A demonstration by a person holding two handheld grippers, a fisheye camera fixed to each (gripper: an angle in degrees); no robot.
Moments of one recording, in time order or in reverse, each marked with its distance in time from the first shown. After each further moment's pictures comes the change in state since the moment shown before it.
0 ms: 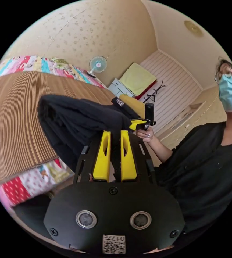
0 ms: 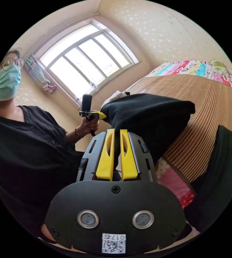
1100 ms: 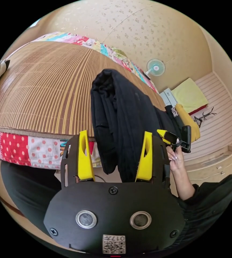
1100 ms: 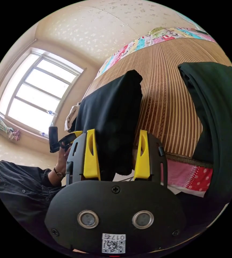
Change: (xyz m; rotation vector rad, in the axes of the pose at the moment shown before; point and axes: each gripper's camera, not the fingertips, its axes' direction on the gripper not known) left arm -0.089 -0.173 -0.093 0.036 -0.378 -0.354; right arm 0.099 0.010 -0.005 0.213 0.215 0.452
